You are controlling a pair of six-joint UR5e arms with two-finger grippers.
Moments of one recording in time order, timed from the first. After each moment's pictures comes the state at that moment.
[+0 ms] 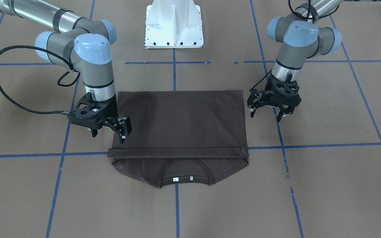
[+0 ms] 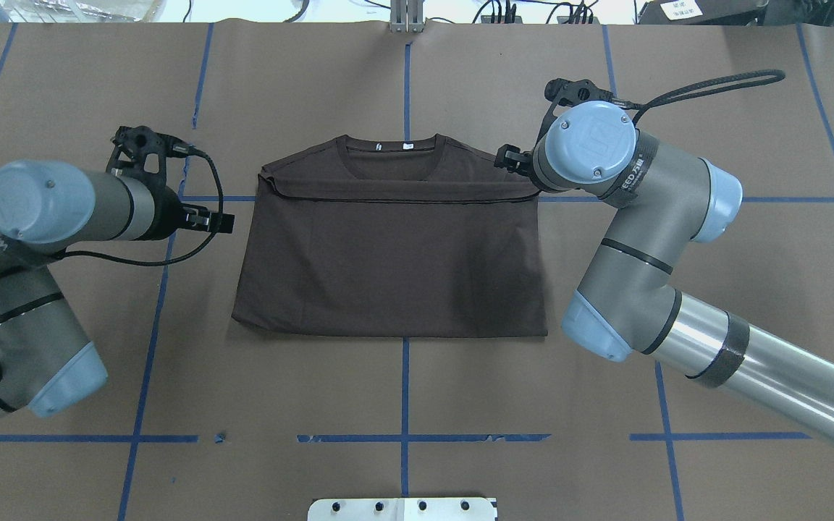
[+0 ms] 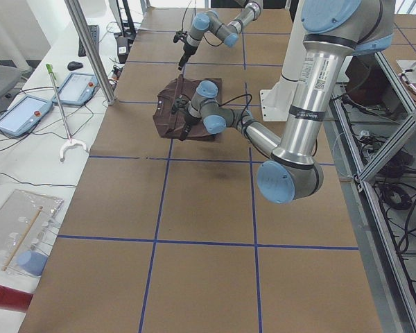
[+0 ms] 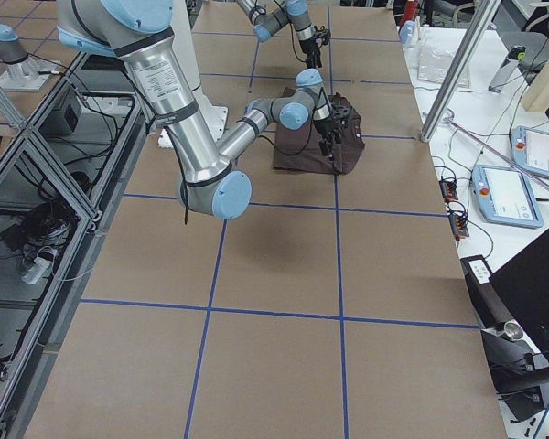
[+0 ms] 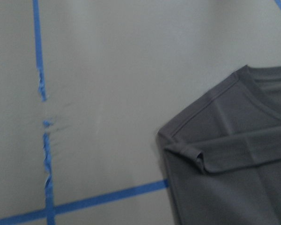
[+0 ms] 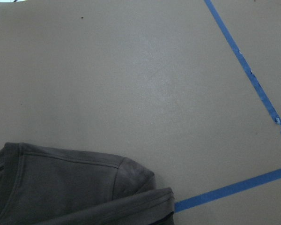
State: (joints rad) left arm -0.66 -1.79 -1.80 -2.10 -1.71 -0.96; right arm 0.66 -1.01 1.65 -1.44 1.59 1.40
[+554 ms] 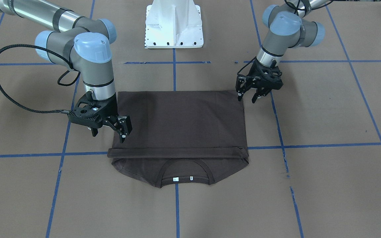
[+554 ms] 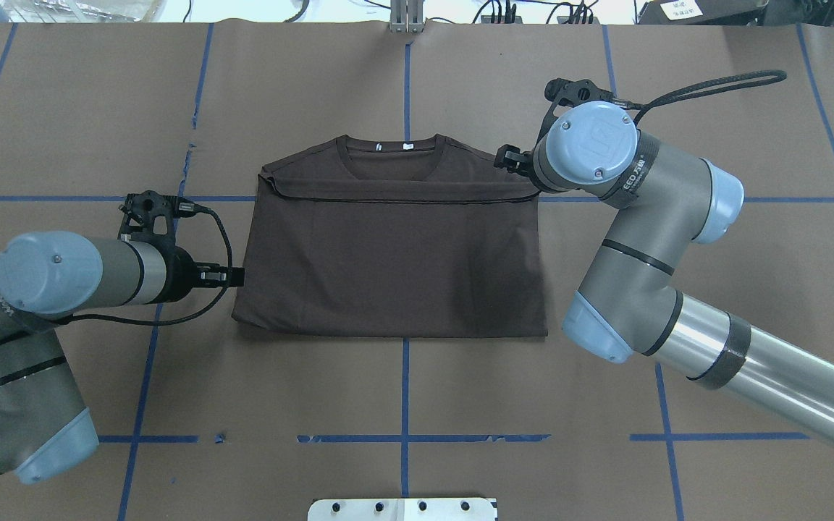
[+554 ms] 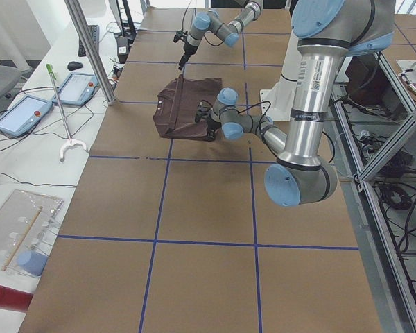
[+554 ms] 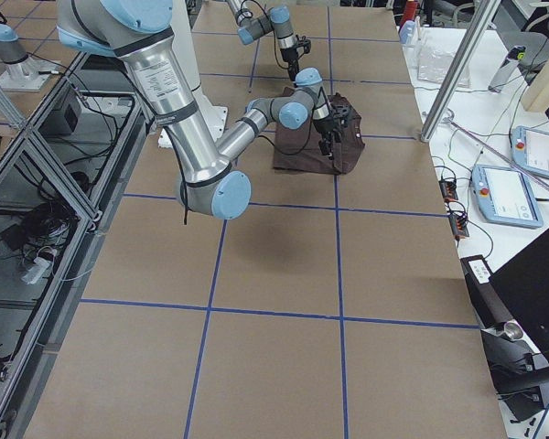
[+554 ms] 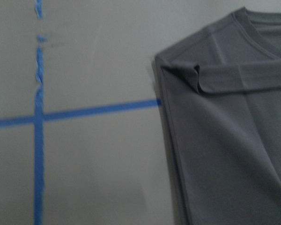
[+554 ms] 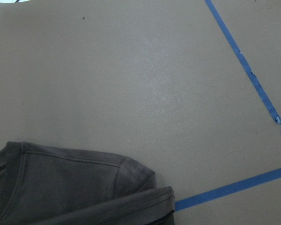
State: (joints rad) left arm -0.48 -1.74 -1.83 -2.15 -1.69 -1.23; right arm 0.66 -1.01 1.66 -1.44 1.59 1.40
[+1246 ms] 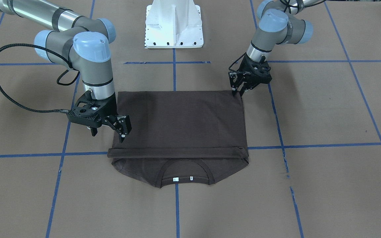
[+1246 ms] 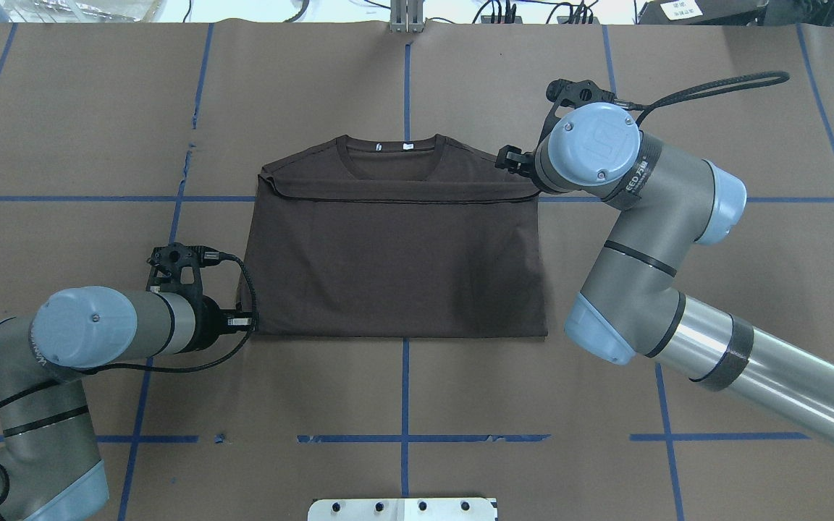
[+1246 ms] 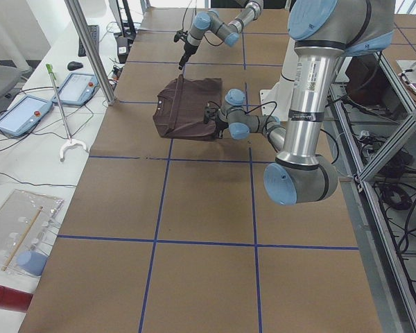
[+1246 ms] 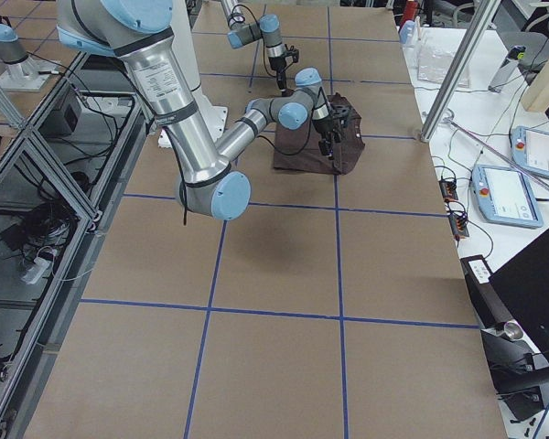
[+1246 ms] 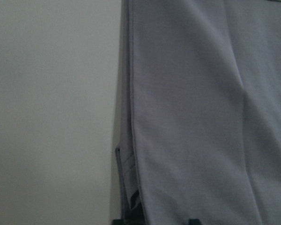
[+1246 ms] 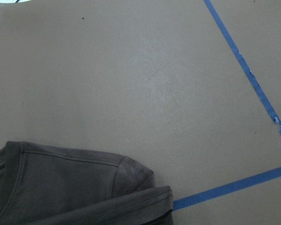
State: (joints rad) left arm -0.42 -1.74 -1.84 -2.15 -1.65 -1.29; right arm 0.66 -1.02 1.66 -1.44 1.59 1.40
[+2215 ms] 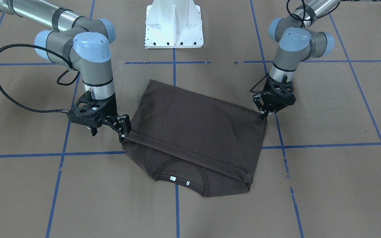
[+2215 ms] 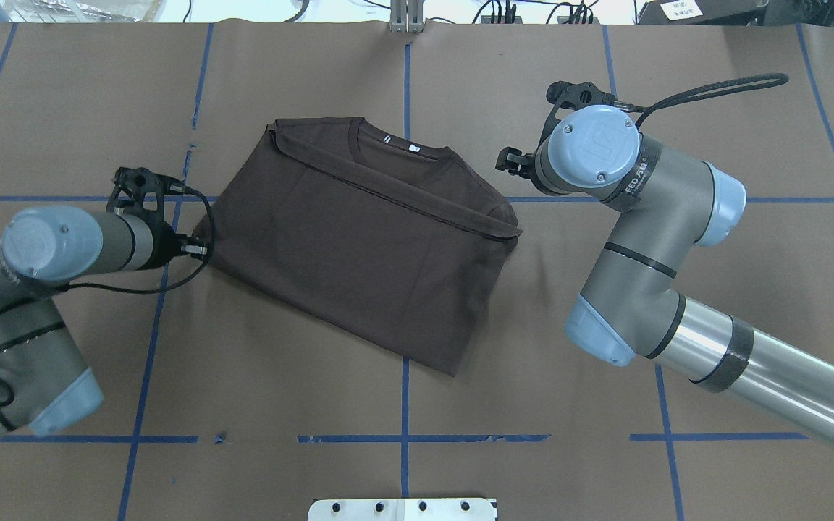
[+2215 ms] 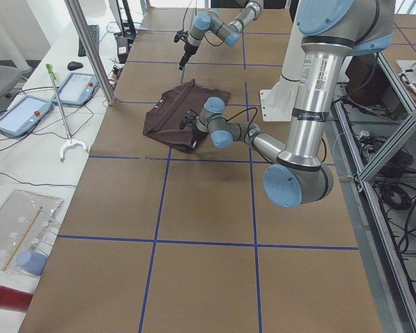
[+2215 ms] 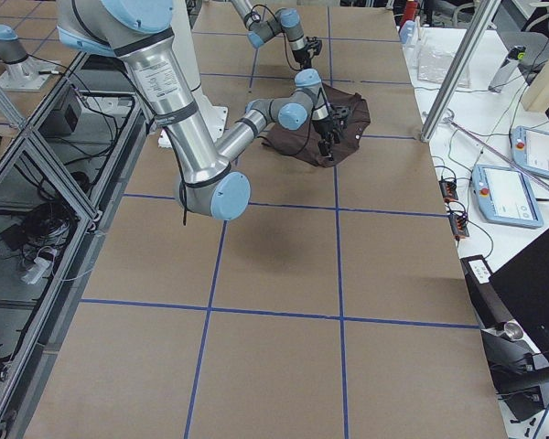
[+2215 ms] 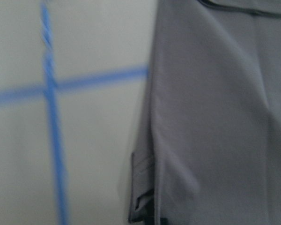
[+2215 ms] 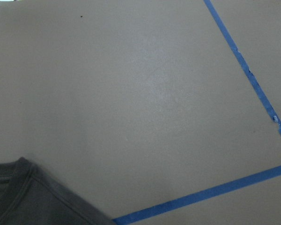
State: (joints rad) left arm -0.68 -1.83 -1.64 -2.16 -1.66 -0.90; right arm 0.66 -1.02 1.66 -1.44 1.59 1.40
